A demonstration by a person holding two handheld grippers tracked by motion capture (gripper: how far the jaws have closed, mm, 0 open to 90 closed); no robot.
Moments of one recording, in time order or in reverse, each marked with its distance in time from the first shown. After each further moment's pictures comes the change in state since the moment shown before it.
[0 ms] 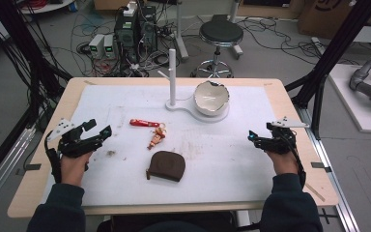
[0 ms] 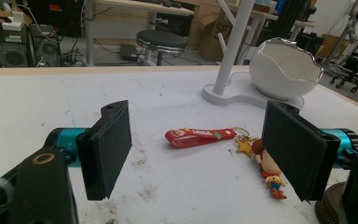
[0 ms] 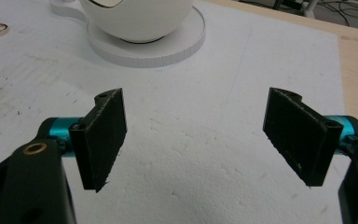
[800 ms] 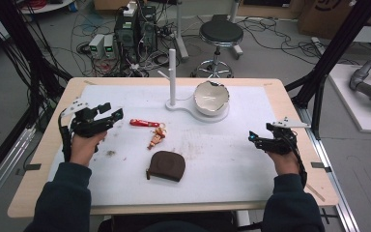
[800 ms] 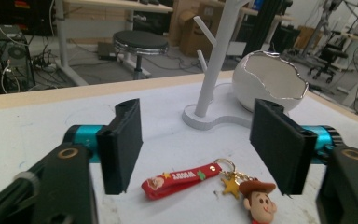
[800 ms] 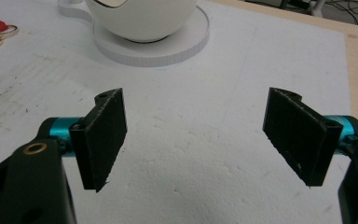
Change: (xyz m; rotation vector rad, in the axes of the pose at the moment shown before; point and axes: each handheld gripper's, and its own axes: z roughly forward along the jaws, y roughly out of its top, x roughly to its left) left arm -0.004 0.045 0.059 0.047 -0.097 0.019; right arm -0.001 -0.001 0.000 0.001 0.032 0.001
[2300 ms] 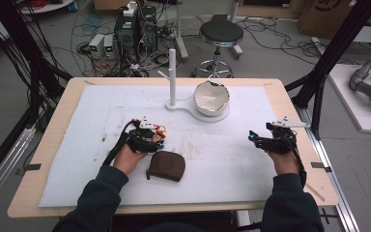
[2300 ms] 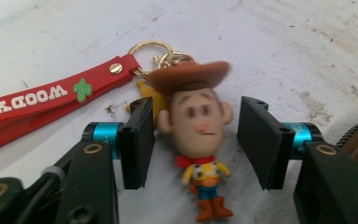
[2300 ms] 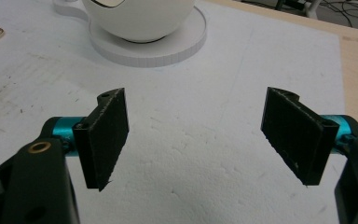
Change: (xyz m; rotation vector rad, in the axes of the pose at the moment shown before) left arm -0.085 -0.069 0.091 0.552 -0.037 0.262; right arm 0.000 0.001 -0.001 0.002 -0.022 -0.007
